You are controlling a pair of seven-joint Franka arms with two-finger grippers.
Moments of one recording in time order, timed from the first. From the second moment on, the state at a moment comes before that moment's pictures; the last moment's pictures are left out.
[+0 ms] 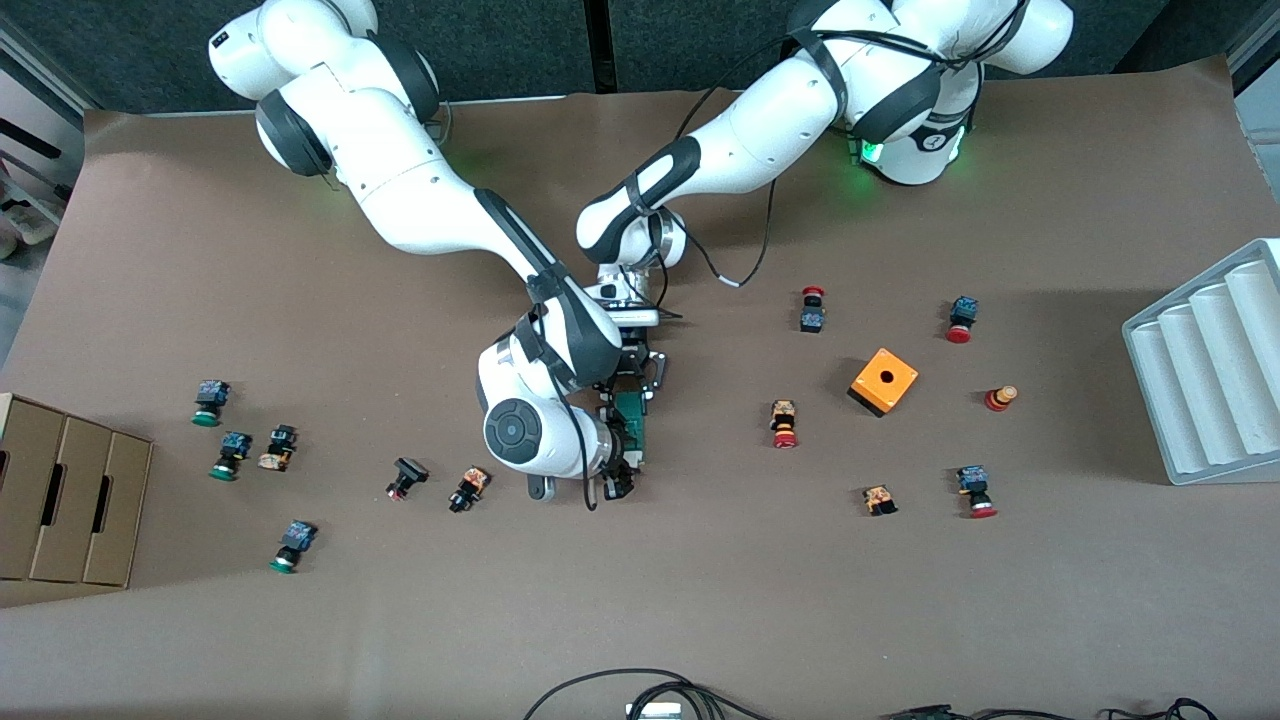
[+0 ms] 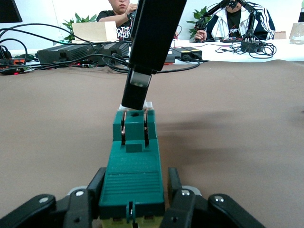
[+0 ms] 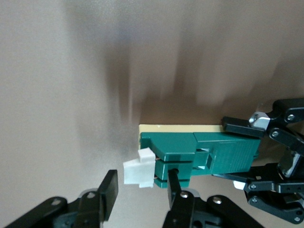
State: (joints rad) left arm -0.77 1.02 -0.37 -1.61 2.03 1.90 -2.46; right arm 0.61 0.98 -0.06 -1.14 0.46 2.15 1.85
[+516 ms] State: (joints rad) left arm -0.77 1.02 -0.37 -1.60 2.03 1.89 -2.46; right arm 0.61 0.98 -0.06 -1.14 0.46 2.14 1.85
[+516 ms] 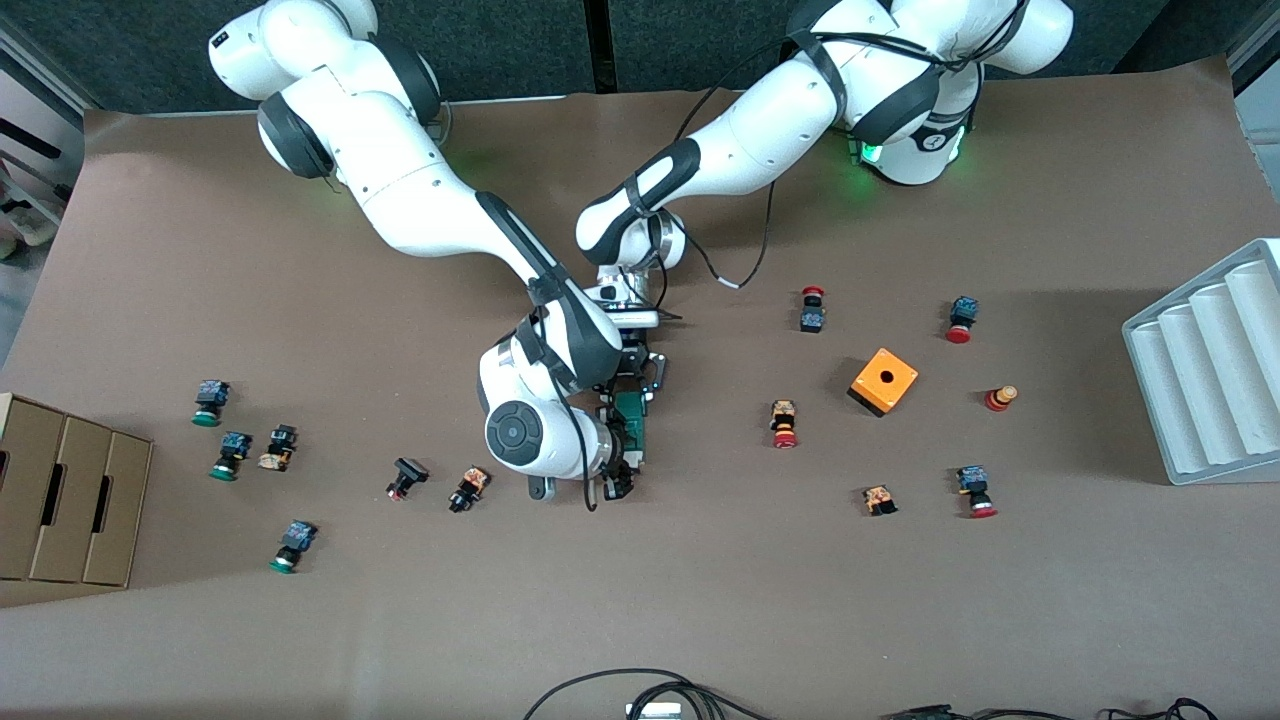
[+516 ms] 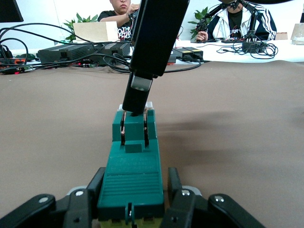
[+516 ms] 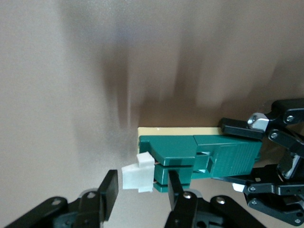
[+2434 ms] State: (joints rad) left arm -0.77 1.03 -0.37 -1.59 2.03 1.89 -2.46; right arm 0.61 0.99 -0.07 -1.11 0.50 2.10 1.86
